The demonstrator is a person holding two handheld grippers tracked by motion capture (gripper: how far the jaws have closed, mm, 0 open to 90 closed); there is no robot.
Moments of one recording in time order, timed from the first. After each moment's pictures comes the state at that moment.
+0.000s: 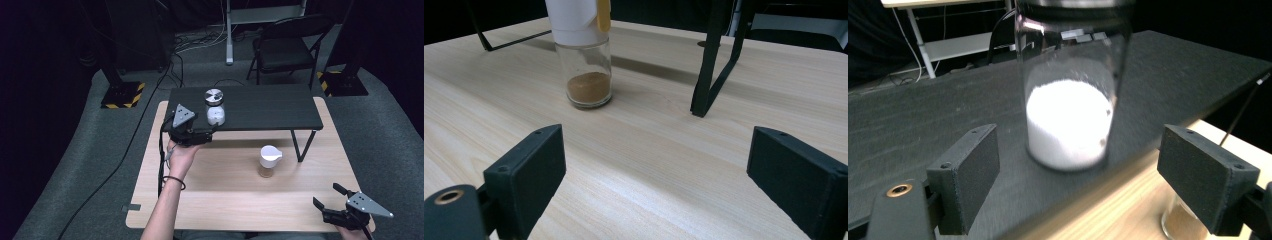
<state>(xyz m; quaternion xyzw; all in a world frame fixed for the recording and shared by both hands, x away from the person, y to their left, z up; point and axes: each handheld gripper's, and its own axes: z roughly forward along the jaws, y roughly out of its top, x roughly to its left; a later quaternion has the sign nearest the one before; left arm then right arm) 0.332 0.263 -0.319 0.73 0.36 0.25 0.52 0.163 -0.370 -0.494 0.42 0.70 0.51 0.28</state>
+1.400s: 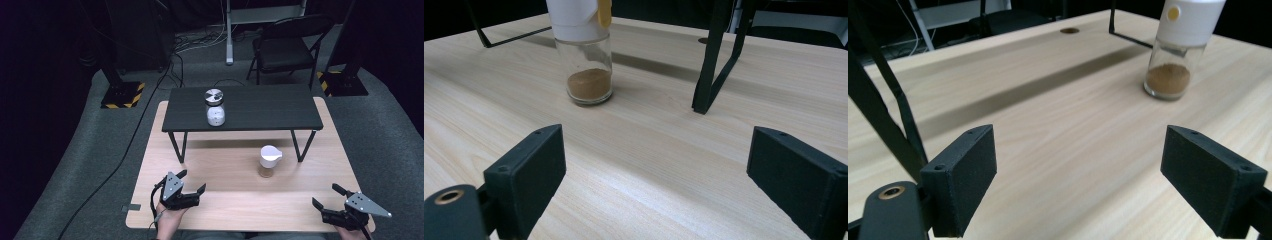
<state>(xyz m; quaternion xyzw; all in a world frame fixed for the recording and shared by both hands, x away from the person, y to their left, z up) 0.221 0.306 -0.447 0.75 0.36 0.25 0.49 0.164 -0.368 -0.494 0.42 0.70 0.51 0.28</state>
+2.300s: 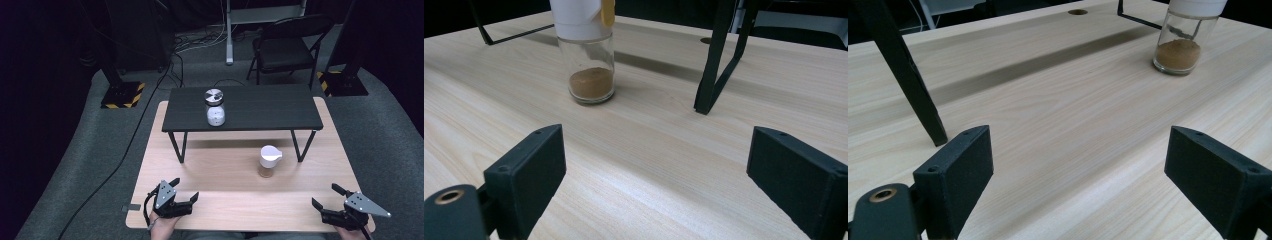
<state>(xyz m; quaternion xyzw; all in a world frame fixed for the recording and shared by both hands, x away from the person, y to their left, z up) 0.210 0.323 -0.460 0.75 0.38 0.25 0.48 0.164 -0.367 -0.492 0.41 0.70 0.51 0.28</state>
